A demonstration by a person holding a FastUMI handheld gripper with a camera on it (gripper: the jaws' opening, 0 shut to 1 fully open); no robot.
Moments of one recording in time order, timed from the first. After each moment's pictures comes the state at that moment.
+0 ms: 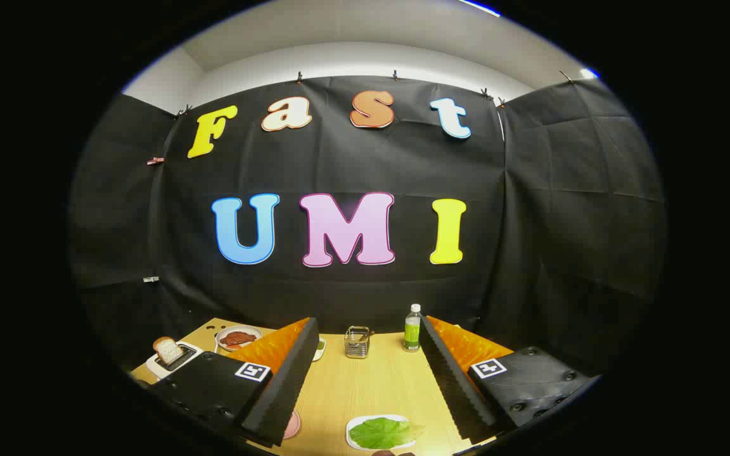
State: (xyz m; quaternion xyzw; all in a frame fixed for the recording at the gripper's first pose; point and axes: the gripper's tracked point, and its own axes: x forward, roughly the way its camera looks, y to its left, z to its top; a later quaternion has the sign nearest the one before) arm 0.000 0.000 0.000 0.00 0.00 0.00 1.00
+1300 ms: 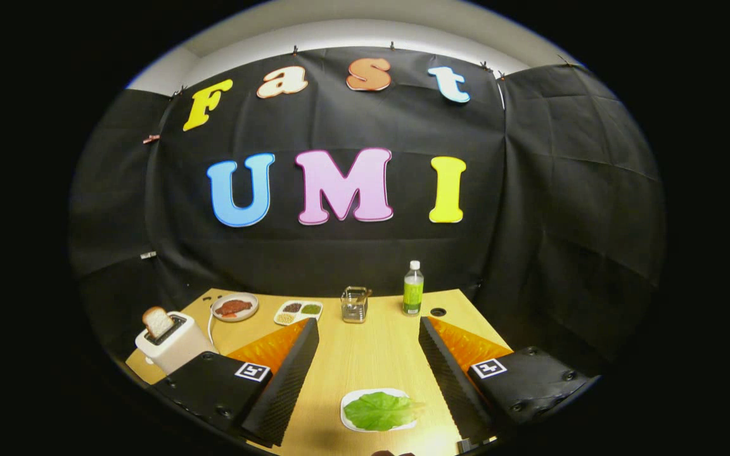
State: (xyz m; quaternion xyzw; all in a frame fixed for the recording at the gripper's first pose) arm 0.004 -0.010 -0.108 -0.01 0.10 0.01 0.99
